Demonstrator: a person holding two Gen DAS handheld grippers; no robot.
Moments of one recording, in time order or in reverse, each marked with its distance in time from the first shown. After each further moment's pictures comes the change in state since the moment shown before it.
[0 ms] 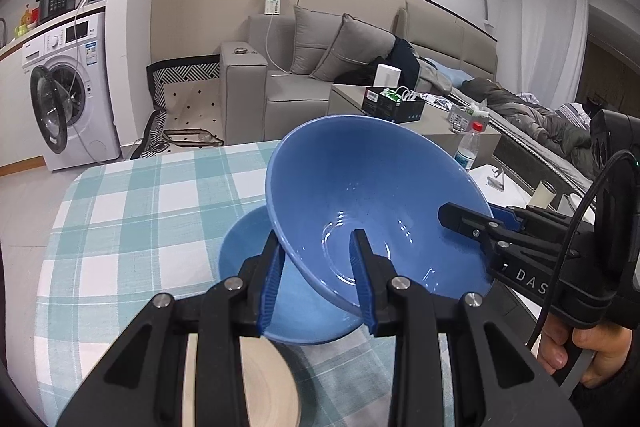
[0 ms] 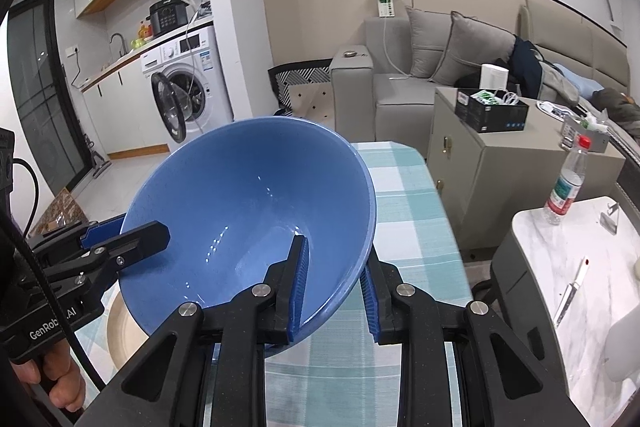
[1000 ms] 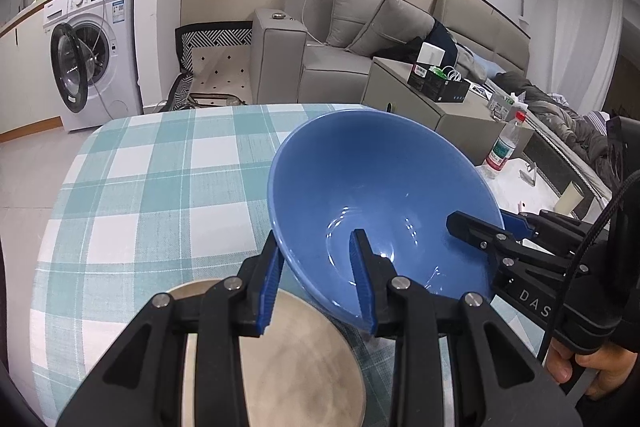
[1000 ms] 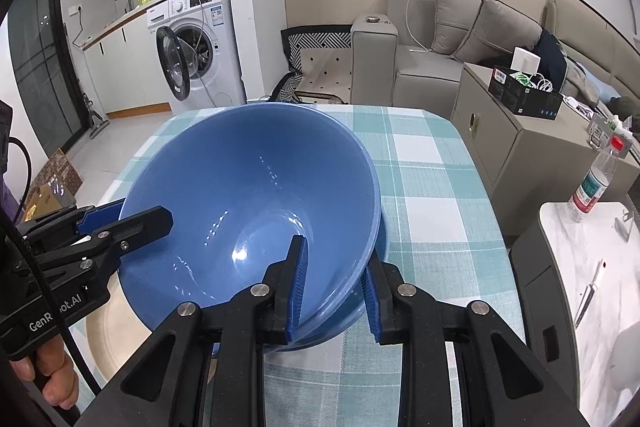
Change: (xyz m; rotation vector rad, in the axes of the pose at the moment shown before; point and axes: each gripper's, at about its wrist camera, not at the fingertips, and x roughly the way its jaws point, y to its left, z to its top) left arm 0.038 0.055 -0.026 -0.083 0.094 0.067; right arm 0.070 0.051 -0.016 -0.078 0.120 -0.014
